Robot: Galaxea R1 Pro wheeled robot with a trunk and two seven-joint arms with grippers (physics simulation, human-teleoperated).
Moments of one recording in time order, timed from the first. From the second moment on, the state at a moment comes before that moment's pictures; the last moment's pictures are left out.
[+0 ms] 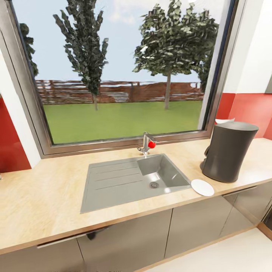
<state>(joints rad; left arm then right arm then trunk) 0.11 0.02 0.03 -0.11 0.49 -0.46 -0.17 -0.20 -0.13 -2.16 -0.11 2.25 -0.36 0.16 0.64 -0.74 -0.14</state>
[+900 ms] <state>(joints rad) 0.11 0.02 0.03 -0.10 0.49 -0.46 -0.16 -0.20 -0.13 -2.16 -0.11 2.20 -0.47 0.10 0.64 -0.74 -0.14</state>
